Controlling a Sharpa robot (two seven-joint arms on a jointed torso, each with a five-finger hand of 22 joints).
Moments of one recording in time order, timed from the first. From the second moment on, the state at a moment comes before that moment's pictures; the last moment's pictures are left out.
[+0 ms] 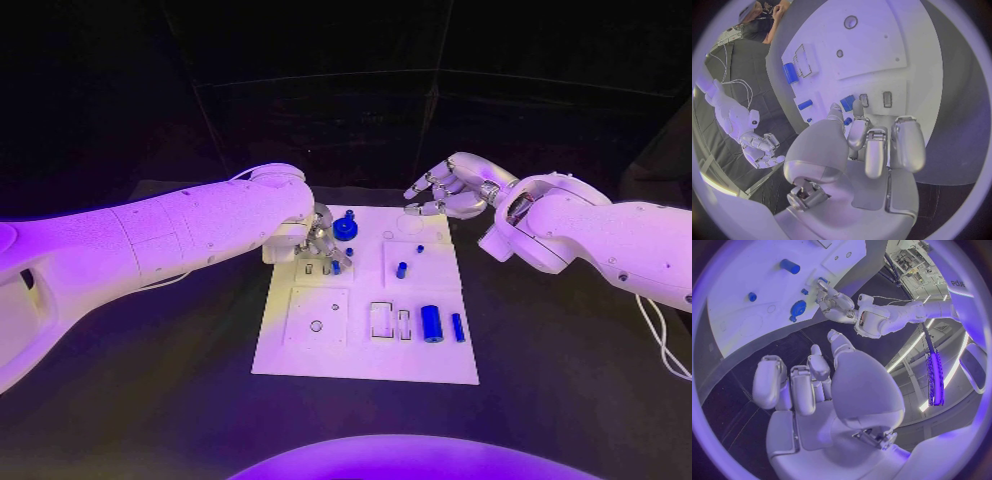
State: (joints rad) left arm 1.34 -0.45 -0.14 1.15 -0.98 0.31 -0.63; left_hand 1.26 0.10 -0.18 0.21 0.05 0.92 0.04 0.64 0.57 1.38 -0.02 1.29 1.20 1.47 -0.08 1.57 1.31 0.08 1.45 0.02 1.36 1.22; right arm 1.28 -0.82 -0.05 1.48 -0.97 -0.28 0.04; right_hand 1.34 -0.06 0.02 0.11 0.37 0.95 0.15 0.12 0.07 1.31 0.06 1.18 1.18 1.46 -0.01 1.48 1.31 0.08 1.39 0.09 1.40 1.17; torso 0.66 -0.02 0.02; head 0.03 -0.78
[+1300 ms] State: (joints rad) left arm 1.33 -0.57 -0.14 1.29 -0.97 0.14 -0.60; left_hand 1.22 -0.08 0.46 0.12 0.12 0.91 0.05 0.60 0.63 1.39 -0.03 1.27 1.20 1.47 -0.09 1.57 1.31 0.08 1.44 0.02 1.36 1.23; right arm 1.28 -0.82 -0.05 1.46 -0.98 -0.27 0.04; right_hand 1.35 -0.05 0.02 0.11 0.38 0.95 0.15 0.12 0.07 1.31 0.06 1.18 1.18 1.46 -0.01 1.48 1.31 0.08 1.39 0.09 1.40 1.17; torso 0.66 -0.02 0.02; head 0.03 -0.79
